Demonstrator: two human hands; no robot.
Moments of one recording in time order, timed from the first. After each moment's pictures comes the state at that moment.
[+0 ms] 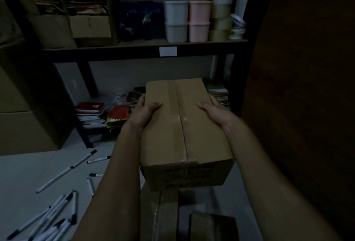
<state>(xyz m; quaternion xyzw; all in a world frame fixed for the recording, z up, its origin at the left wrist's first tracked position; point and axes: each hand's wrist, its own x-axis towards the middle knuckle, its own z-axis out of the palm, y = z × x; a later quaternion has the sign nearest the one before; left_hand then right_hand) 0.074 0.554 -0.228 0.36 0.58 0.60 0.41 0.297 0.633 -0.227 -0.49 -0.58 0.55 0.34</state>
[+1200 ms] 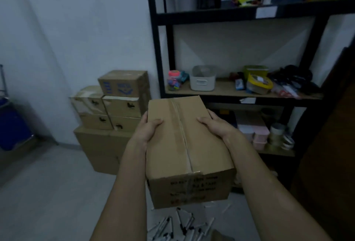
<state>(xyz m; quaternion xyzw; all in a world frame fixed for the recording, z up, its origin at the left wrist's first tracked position) -0.092 0.275 0.436 0.20 0.66 0.65 0.32 0.092 0.417 0.438 -0.39 -0.67 0.60 0.21</state>
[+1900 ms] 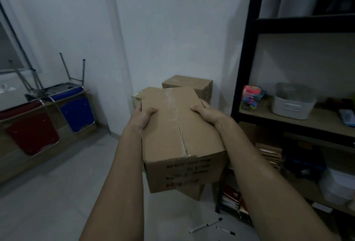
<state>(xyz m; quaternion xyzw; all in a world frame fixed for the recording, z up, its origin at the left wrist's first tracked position) -0.377 0.181 0.483 0.14 0.68 0.70 0.15 -0.247 0.366 0.495 -0.24 -0.76 0.59 0.13</state>
